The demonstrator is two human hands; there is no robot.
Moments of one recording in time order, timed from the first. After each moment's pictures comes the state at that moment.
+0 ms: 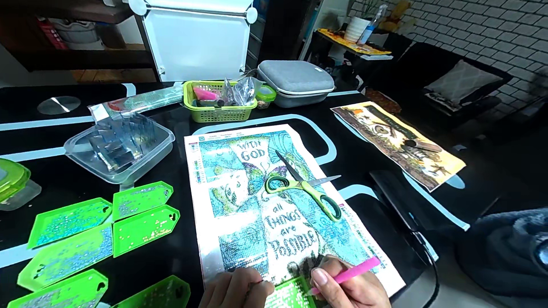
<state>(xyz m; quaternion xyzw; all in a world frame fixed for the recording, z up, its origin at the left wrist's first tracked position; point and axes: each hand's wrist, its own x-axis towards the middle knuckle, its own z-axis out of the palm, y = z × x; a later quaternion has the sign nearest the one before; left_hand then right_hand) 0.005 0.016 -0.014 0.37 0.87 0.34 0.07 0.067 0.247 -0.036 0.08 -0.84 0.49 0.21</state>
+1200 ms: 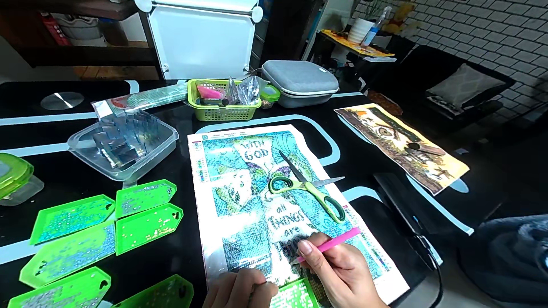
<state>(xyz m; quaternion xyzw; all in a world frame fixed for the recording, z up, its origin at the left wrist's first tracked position) 0.004 0.016 -0.013 0.37 0.87 0.33 0.07 0.027 0.249 -0.045 0.11 -0.82 0.51 0.22</state>
